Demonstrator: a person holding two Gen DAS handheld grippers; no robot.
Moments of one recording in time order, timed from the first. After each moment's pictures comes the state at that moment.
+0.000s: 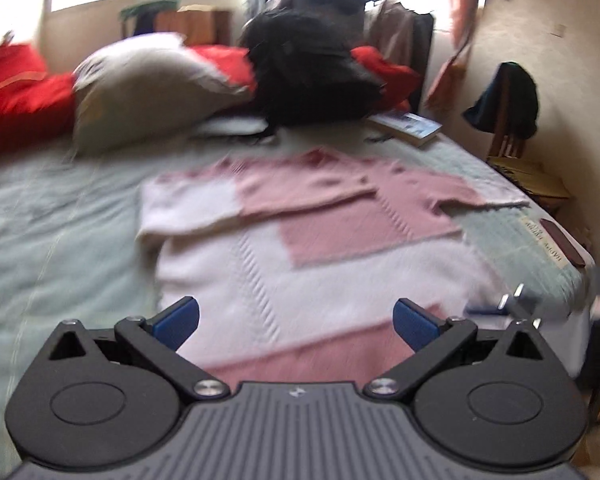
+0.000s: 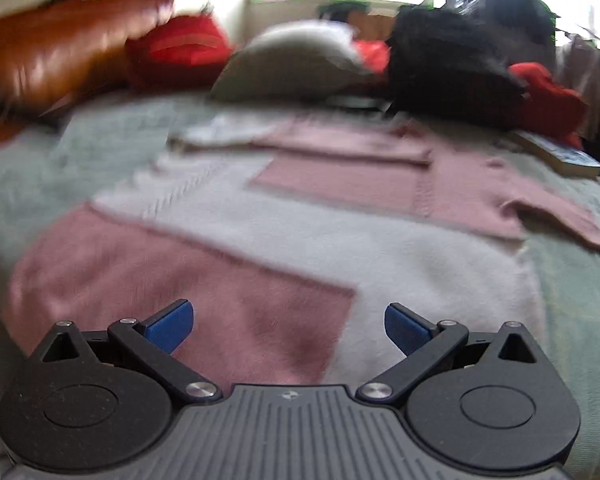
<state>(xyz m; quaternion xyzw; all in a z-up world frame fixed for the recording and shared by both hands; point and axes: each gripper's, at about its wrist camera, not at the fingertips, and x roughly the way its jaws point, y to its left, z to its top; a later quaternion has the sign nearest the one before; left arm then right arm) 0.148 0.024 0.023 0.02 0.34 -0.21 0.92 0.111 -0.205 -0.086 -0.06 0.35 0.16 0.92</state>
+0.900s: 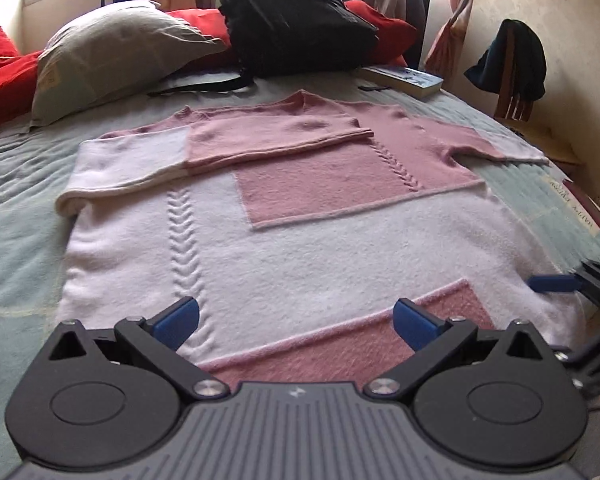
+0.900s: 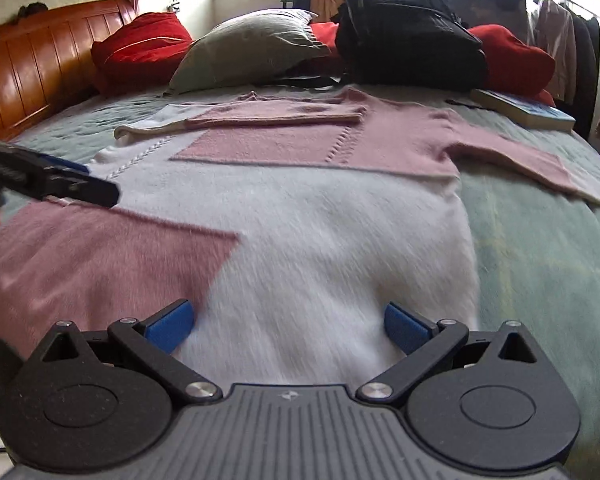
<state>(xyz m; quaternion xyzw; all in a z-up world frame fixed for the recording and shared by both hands) 0.193 -0.037 -0.054 0.04 0.38 -0.21 0.90 0.109 -0.287 -0.100 0.00 0.35 0.13 0.93</state>
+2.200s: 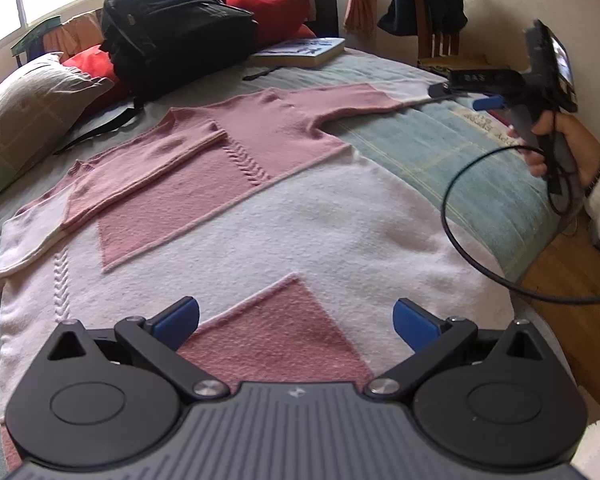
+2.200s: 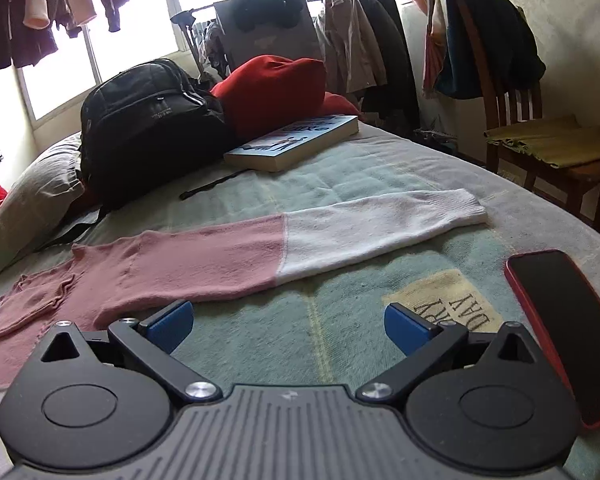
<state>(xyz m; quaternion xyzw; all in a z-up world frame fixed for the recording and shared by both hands) 0.135 -0.151 -0.034 0.16 0.37 -0.28 0.87 0.200 -0.533 -0.082 0.16 0.26 -0.10 0.95</state>
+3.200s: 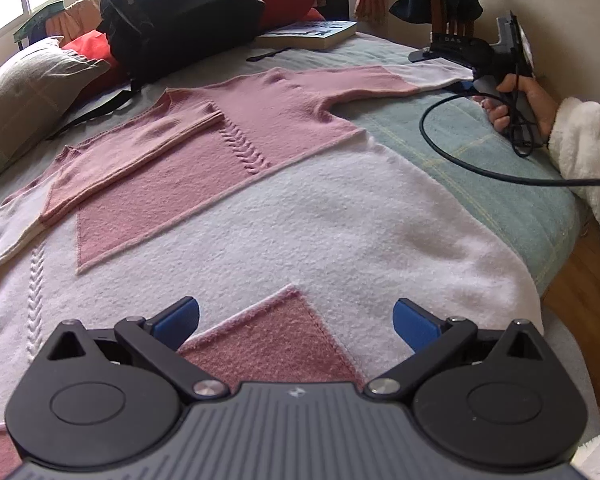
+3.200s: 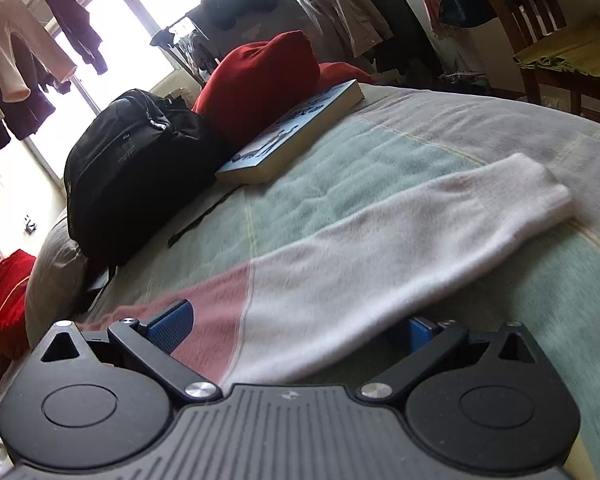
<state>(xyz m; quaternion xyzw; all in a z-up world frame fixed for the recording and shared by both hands) 0.160 -0.169 -0.059 0.15 0.39 -0.26 0.87 0.307 -0.634 -0.129 0.30 0.25 -0.02 0.92</state>
